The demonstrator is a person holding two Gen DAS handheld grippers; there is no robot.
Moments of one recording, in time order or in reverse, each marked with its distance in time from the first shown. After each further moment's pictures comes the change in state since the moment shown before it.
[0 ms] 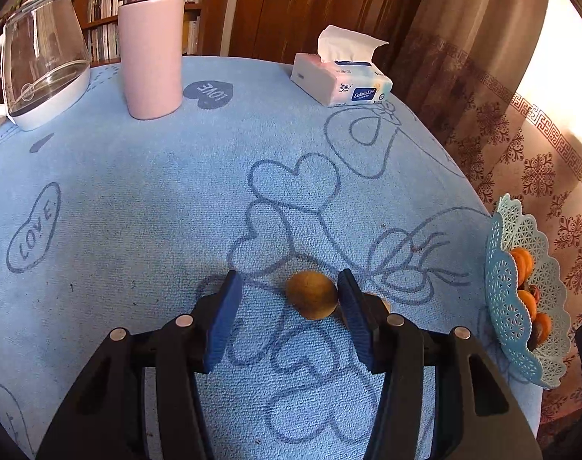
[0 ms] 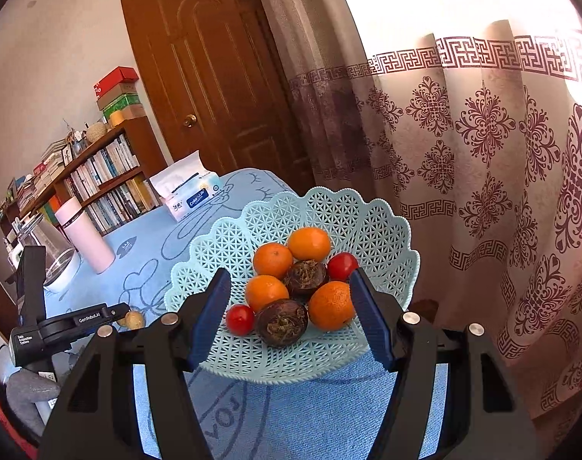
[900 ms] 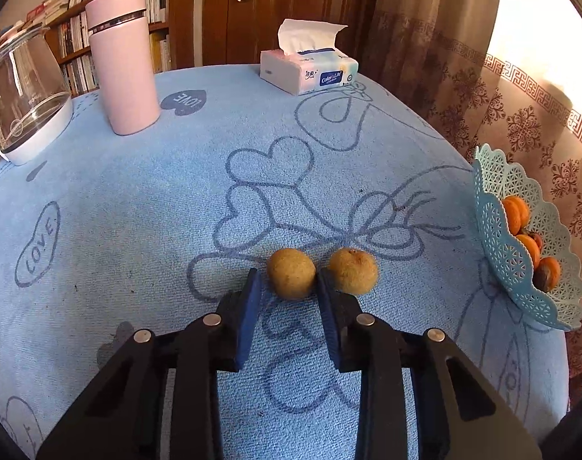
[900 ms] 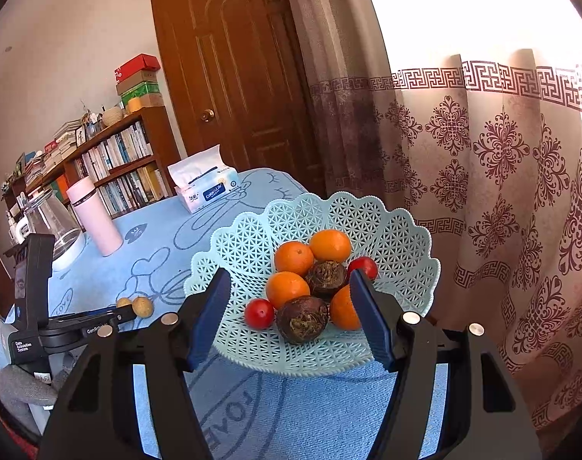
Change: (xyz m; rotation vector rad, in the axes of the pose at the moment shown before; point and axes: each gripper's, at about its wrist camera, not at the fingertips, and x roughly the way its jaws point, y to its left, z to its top) left arm -0.009 -0.012 -0.019 0.145 -0.010 -0.014; right arm -0.003 0.020 -0.006 -0.093 -0.014 0.022
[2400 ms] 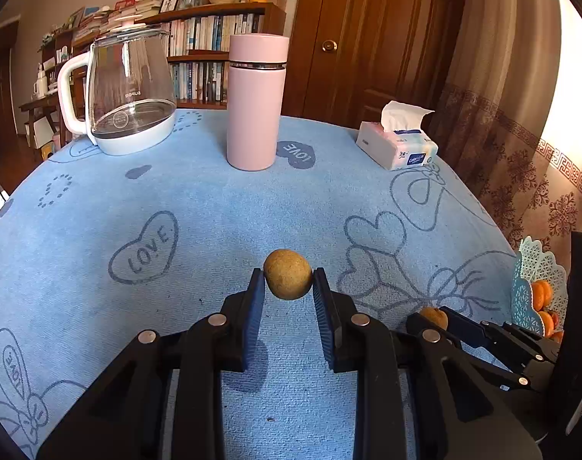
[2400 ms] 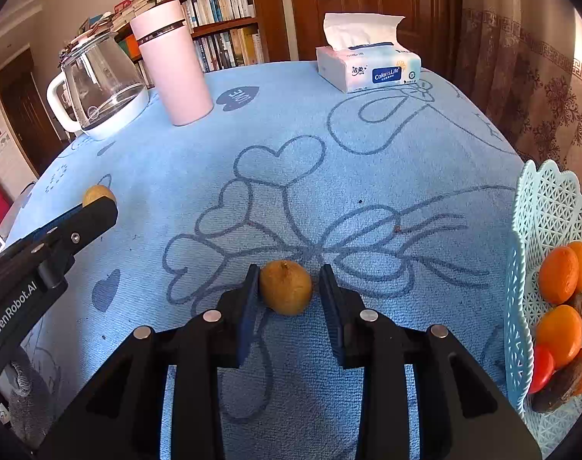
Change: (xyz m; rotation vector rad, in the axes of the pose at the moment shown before) left arm -0.052 0.057 -0.002 -0.205 -0.192 0.185; right arm 0.144 0.168 -0.026 -0.319 0.453 0.237
